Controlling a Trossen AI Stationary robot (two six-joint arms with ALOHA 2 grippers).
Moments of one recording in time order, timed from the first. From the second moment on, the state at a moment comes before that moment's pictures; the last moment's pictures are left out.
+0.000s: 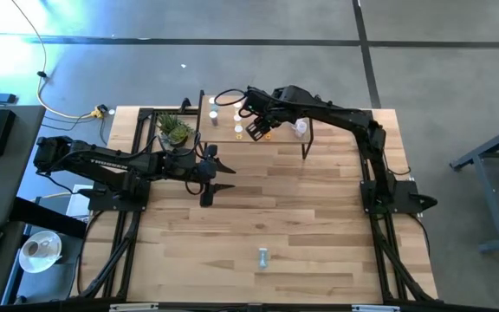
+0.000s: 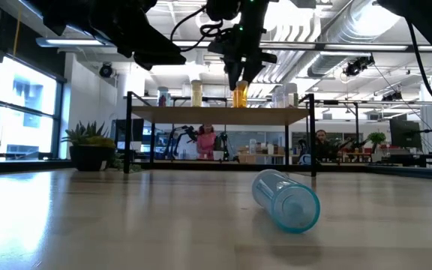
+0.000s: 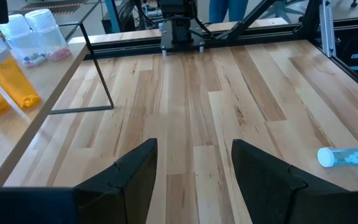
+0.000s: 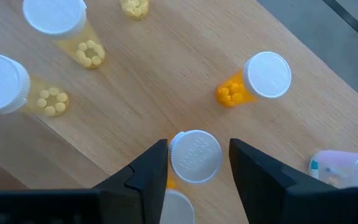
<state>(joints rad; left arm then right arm) 0.13 1.18 0.62 0.18 0.01 0.11 -0.33 2.06 2.15 -1.28 0.33 0.44</state>
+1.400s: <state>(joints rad) 0.13 1.18 0.62 0.18 0.01 0.11 -0.34 2.06 2.15 -1.28 0.36 0.36</state>
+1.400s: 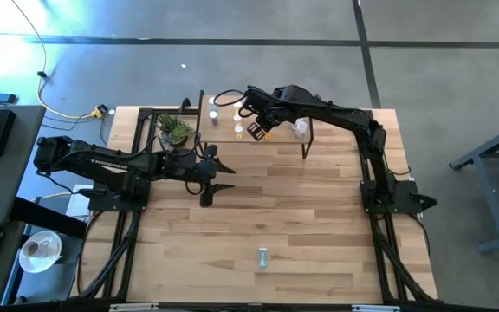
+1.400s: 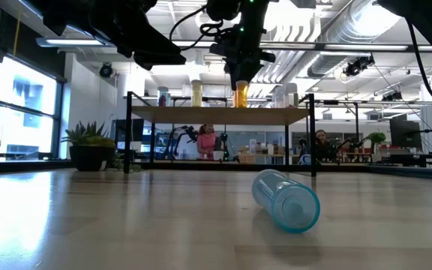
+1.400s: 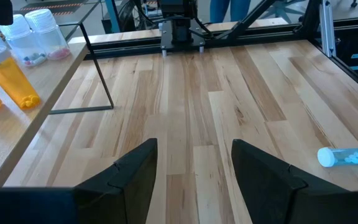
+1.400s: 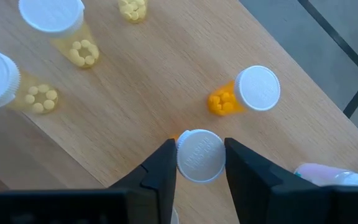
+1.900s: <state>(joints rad) 0.13 1.18 0.62 0.18 0.01 0.11 -0.34 2.06 2.15 -1.27 0.36 0.36</state>
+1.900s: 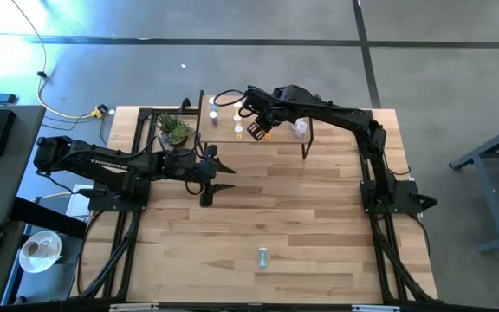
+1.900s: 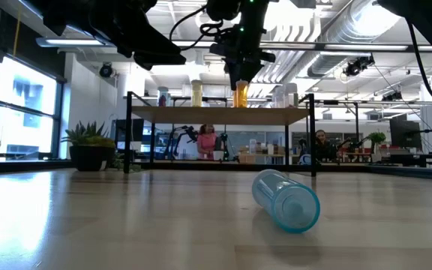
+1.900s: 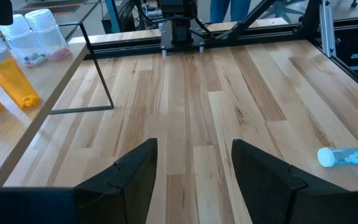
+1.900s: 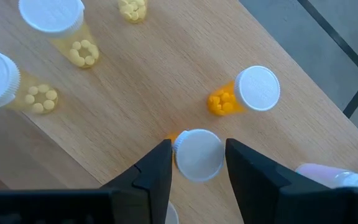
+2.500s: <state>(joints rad) 0.13 1.18 0.62 0.18 0.01 0.11 -0.33 2.05 2.19 -1.27 0.36 0.33</state>
